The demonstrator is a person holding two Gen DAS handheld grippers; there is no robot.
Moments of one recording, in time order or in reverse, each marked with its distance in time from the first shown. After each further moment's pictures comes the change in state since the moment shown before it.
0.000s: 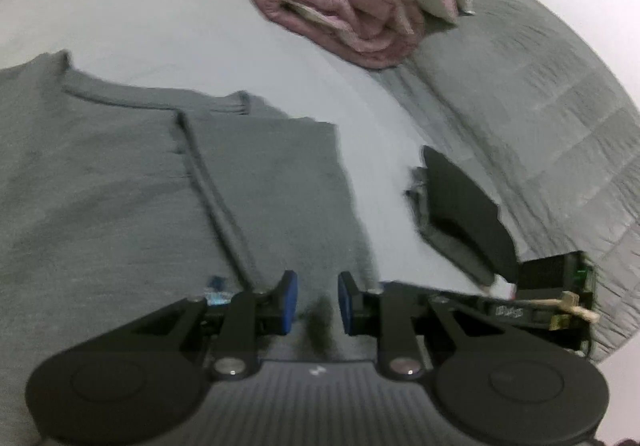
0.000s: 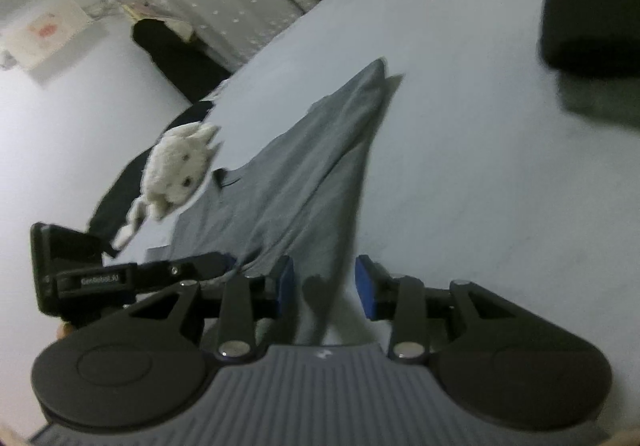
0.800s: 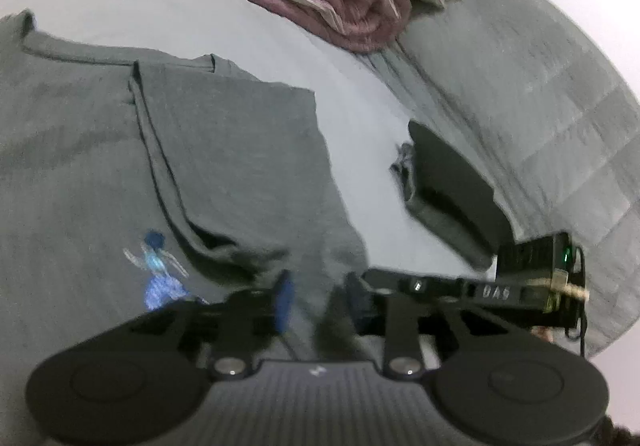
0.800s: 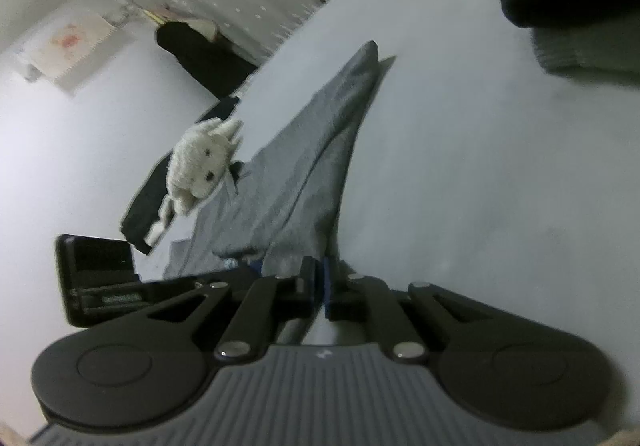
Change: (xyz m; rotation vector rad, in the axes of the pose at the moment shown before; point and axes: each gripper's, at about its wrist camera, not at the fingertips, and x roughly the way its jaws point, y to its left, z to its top) left arm 0.028 -0.020 -0.028 -0.012 -0.005 0.013; right arm -0.011 -0.030 -0.002 0.062 0.032 0.089
